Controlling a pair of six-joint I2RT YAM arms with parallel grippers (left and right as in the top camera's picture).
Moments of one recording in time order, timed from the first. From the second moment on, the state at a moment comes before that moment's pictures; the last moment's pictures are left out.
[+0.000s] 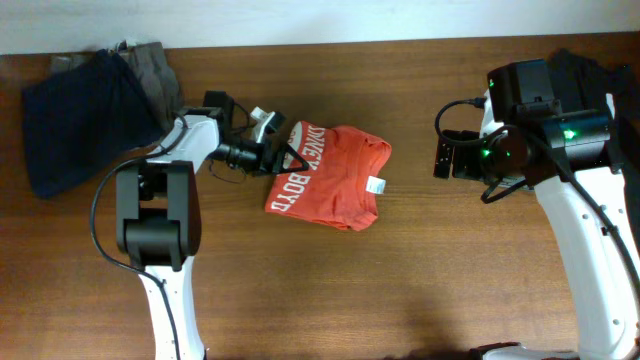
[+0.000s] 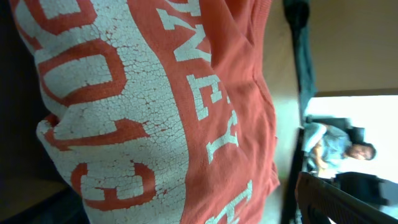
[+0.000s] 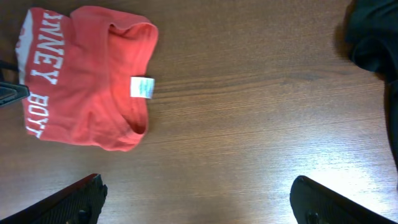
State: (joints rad) left arm -0.10 2.34 1.66 -0.89 1.01 0.31; right arm 0.12 1.47 1.65 -1.38 0.00 0.30
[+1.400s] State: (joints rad) left arm -0.26 2.37 1.67 -0.77 1.08 -0.03; right arm -0.01 1.90 1.39 -1.03 0.03 0.29
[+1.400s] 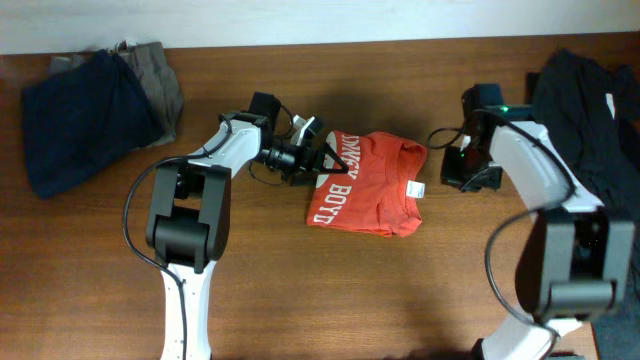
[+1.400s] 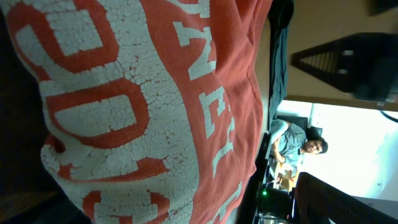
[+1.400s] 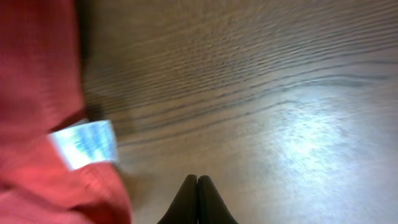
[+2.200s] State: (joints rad) left arm -0.31 2.36 1.68 -0.74 1.03 -0.07; right arm 0.07 2.06 1.39 -0.91 -0.15 0.29
